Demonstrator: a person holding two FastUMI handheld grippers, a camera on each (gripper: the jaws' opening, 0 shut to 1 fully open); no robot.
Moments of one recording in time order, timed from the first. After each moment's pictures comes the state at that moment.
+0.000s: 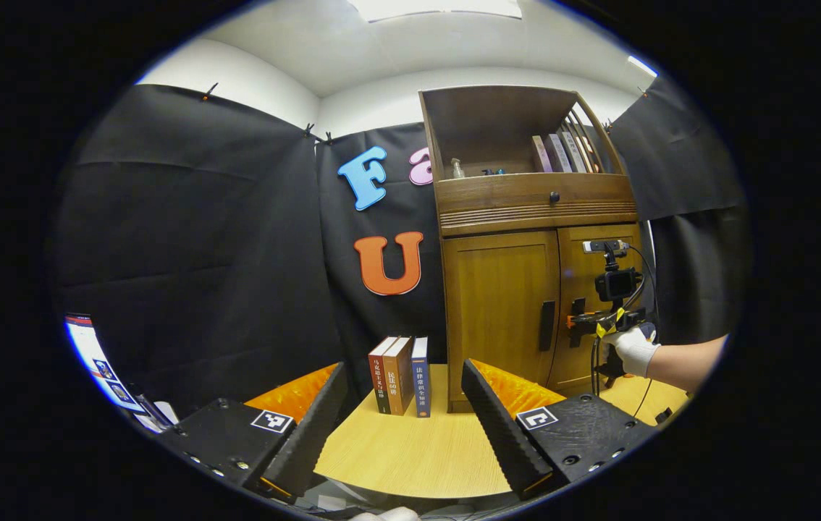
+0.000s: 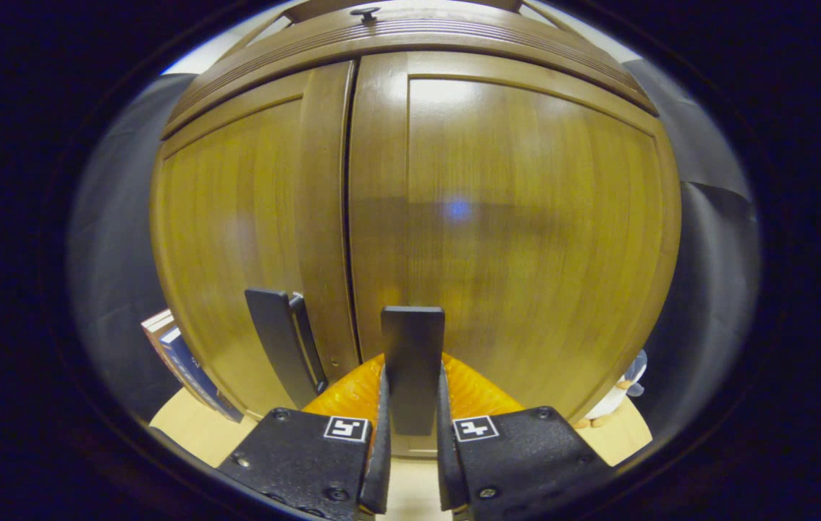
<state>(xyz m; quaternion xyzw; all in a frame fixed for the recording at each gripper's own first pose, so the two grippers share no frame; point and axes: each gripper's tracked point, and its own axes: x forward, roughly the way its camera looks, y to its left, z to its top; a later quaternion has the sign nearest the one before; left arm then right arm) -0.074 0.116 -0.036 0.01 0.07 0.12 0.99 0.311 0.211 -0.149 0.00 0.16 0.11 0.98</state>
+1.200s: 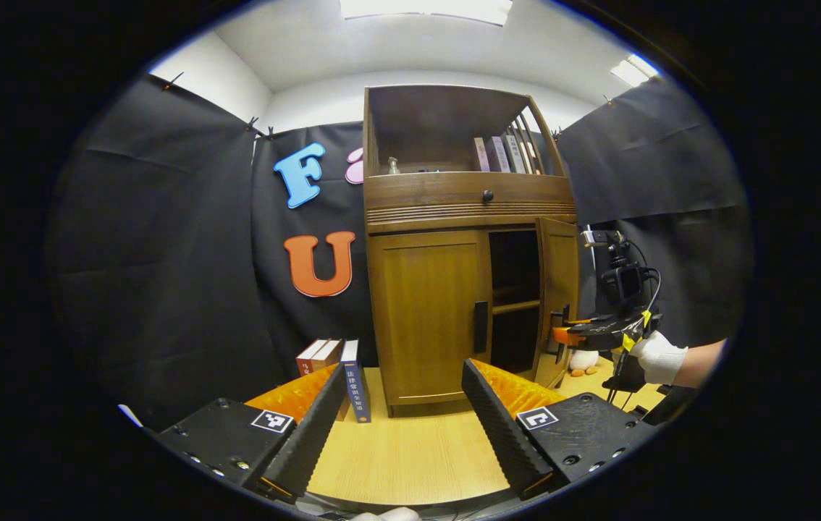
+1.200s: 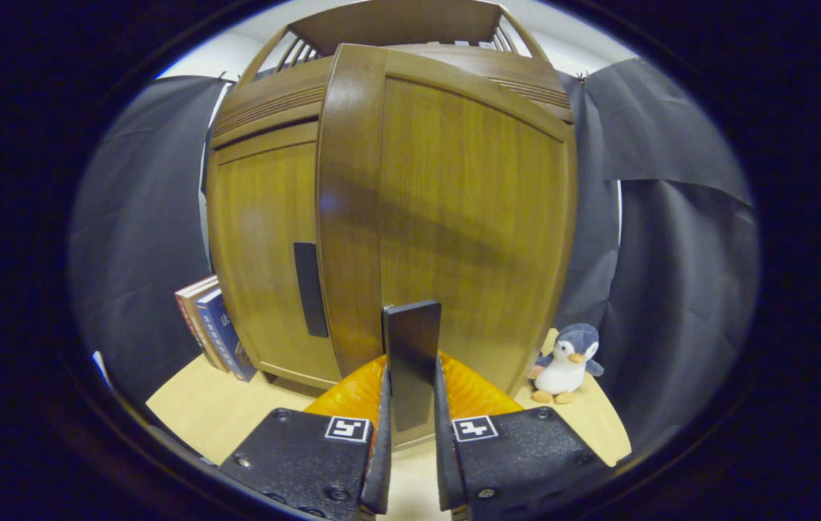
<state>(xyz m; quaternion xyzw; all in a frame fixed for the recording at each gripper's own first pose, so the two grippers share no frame) -0.037 0.048 -0.051 0.00 0.06 -0.02 1.00 0.182 0.129 -0.148 0.00 0.16 0.11 0.98</state>
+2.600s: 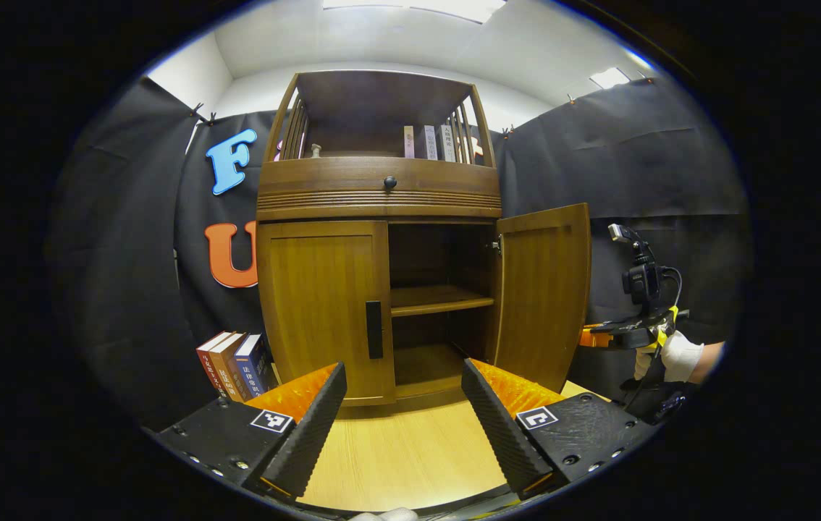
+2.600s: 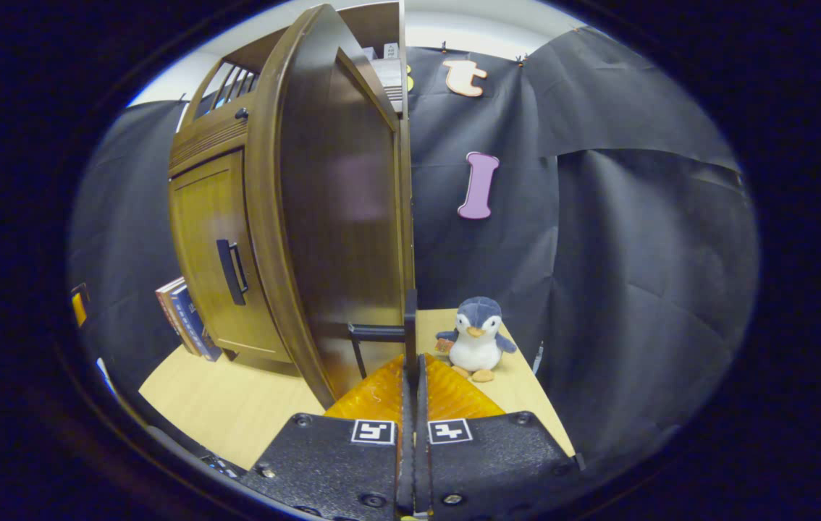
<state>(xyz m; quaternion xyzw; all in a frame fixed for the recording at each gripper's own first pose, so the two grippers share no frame) -0.010 -0.115 -0.048 -0.03 0.07 -0.12 0.99 0.143 -0.075 -0.160 0.03 0.19 0.09 0.98</state>
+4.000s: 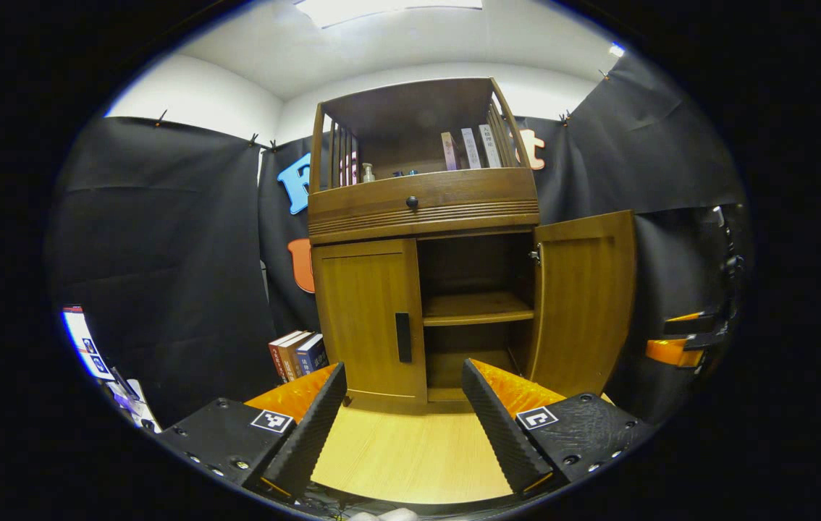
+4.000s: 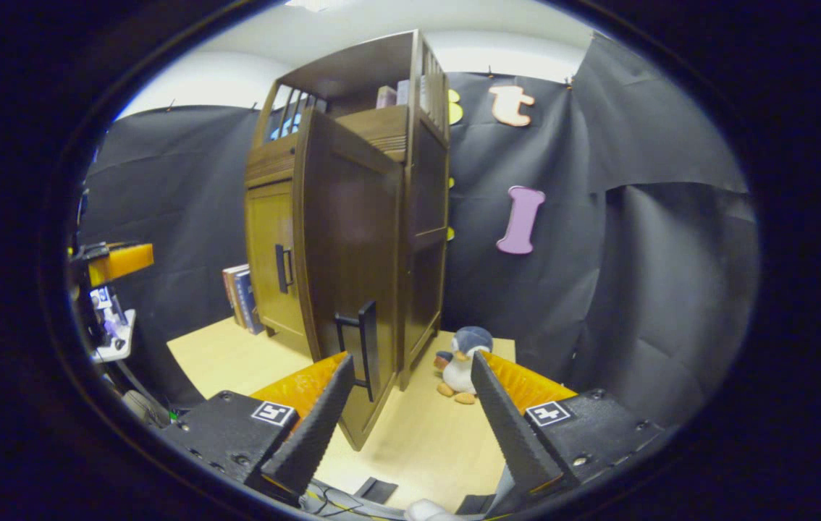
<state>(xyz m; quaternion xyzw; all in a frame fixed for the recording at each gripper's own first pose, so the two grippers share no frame) -0.028 -0.169 -0.012 0.01 0.08 0.09 0.99 0.101 -0.196 -0.107 -0.01 0.12 0.22 0.97</state>
